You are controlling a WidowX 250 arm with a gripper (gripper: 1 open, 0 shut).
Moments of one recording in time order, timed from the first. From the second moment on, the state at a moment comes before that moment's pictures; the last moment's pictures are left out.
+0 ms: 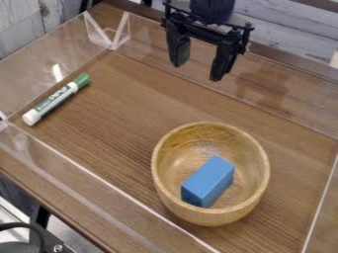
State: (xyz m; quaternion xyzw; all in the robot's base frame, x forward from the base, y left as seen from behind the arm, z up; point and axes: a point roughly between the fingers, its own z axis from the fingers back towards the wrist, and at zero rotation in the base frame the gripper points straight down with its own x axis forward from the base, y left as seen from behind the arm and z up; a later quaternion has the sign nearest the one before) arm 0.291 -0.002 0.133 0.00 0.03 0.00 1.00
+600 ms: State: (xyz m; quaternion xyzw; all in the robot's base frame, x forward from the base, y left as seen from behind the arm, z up) arm 0.245 -0.036 0.109 -0.01 0.05 -0.03 1.00
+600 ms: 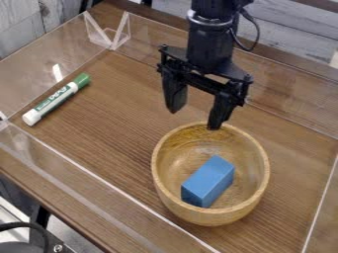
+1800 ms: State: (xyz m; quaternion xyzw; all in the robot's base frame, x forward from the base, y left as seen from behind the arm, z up) arm 0.230 -0.062 0.084 -0.03 0.04 -0.09 0.99
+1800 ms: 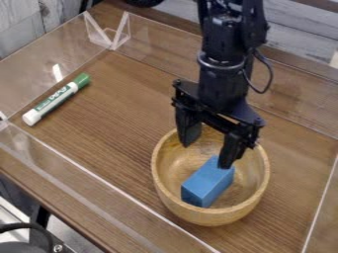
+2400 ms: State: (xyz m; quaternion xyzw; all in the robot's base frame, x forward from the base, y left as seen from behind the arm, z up) arm 0.229 -0.069 0.077 -0.05 0.02 -0.11 0.99
